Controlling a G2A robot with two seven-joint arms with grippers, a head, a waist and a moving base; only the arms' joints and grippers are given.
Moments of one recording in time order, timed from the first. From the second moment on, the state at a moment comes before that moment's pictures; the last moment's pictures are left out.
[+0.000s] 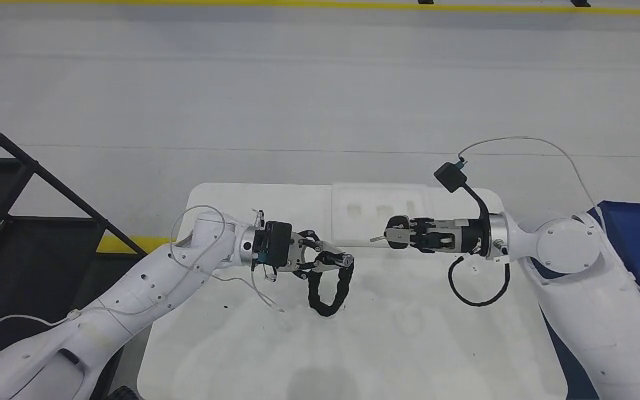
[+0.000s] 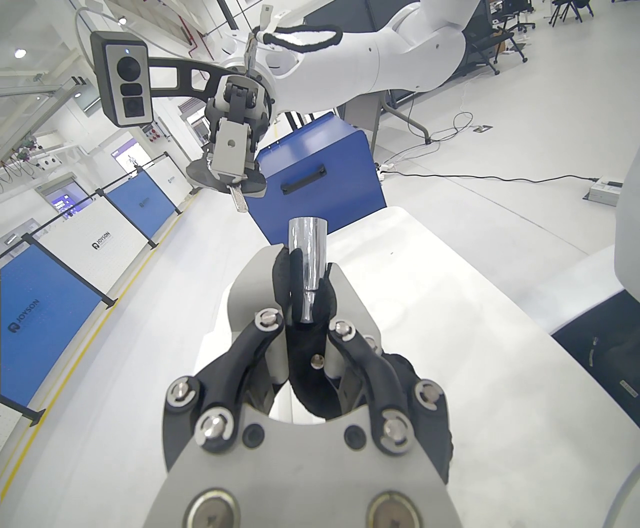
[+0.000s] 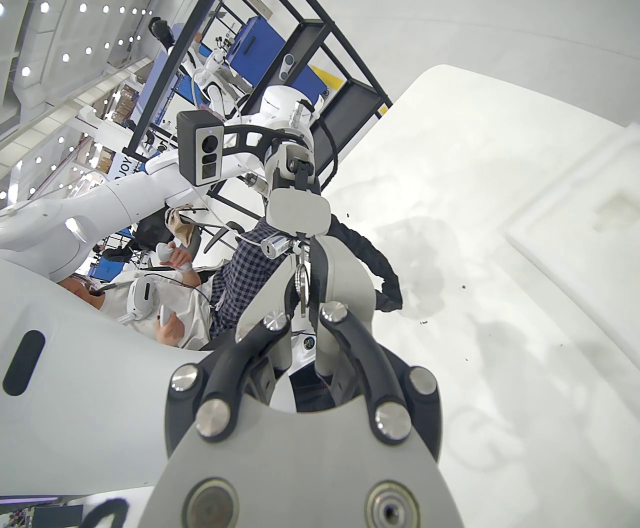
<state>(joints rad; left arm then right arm) 0.76 -0.82 -0.55 -1.45 1.55 -0.77 0.92 -1.05 -0.97 1.23 -1.74 0.20 -0.31 1.16</state>
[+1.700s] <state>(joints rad) 0.80 -1.05 -0.49 -1.19 1.52 -0.51 1.12 -0.96 -0.94 1.16 -2.15 -0.29 0.09 1.28</state>
